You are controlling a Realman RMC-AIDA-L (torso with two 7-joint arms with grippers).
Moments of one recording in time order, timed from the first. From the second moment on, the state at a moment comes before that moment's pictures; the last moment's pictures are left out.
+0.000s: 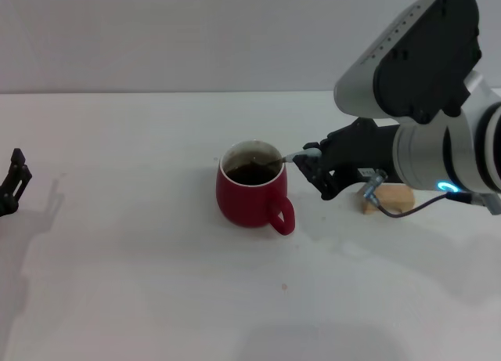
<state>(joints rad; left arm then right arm) -0.24 -2.07 -1.07 -0.23 2.44 1.18 -0.06 0.36 2.08 1.31 1.85 -2.67 1.18 -0.34</state>
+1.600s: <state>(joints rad) -0.24 -2.07 -1.07 -0.23 2.44 1.18 -0.06 0.53 2.08 1.35 1.54 -2.65 1.05 -0.34</state>
